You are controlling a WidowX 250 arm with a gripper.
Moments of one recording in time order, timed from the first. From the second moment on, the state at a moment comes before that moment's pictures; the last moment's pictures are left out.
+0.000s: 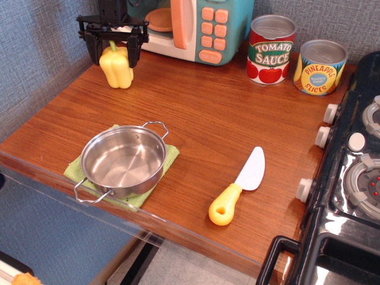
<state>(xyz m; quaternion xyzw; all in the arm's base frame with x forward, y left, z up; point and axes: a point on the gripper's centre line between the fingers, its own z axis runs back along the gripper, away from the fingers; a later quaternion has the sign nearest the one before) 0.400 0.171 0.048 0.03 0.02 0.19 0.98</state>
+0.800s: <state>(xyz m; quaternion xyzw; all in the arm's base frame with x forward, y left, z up) 0.401 0.165 0.065 -0.01 0.00 0.20 0.98</state>
